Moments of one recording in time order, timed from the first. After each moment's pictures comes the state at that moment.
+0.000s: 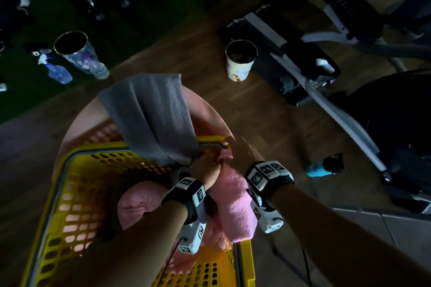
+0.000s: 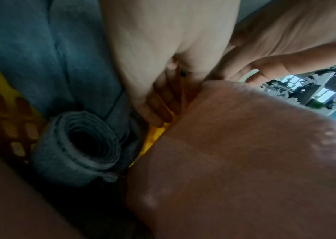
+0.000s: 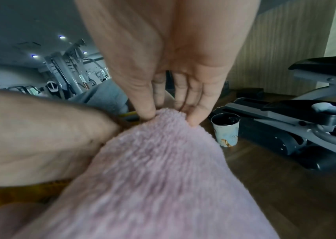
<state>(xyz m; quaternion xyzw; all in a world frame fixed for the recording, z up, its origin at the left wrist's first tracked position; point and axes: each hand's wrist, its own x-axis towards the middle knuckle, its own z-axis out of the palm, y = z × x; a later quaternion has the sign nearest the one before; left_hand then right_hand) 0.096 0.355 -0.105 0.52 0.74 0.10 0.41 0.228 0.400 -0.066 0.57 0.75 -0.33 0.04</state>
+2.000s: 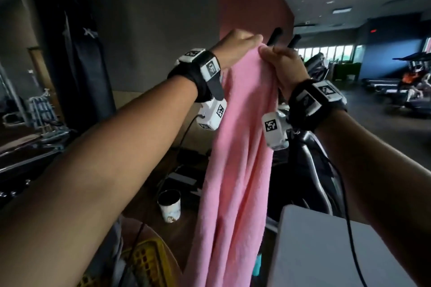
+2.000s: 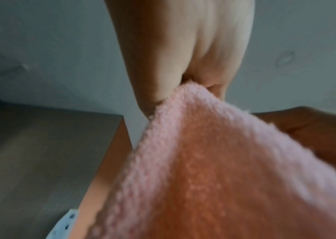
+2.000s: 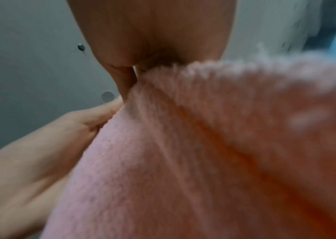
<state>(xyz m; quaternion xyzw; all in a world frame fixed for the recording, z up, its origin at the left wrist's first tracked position) 0.412 0.155 0.646 0.86 0.21 0.40 0.23 0.529 0.072 0.593 0.38 0.56 -0.21 -0.71</state>
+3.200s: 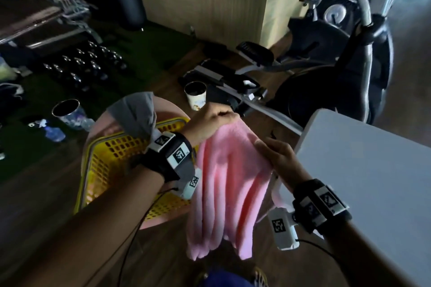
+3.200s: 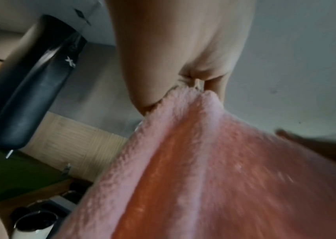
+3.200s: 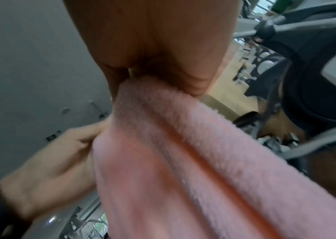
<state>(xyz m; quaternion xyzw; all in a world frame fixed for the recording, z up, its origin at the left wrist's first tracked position) 0.232 0.070 0.241 0.76 0.39 0.30 0.42 0.422 -0.031 0.201 0.51 0.52 -0.49 -0.47</state>
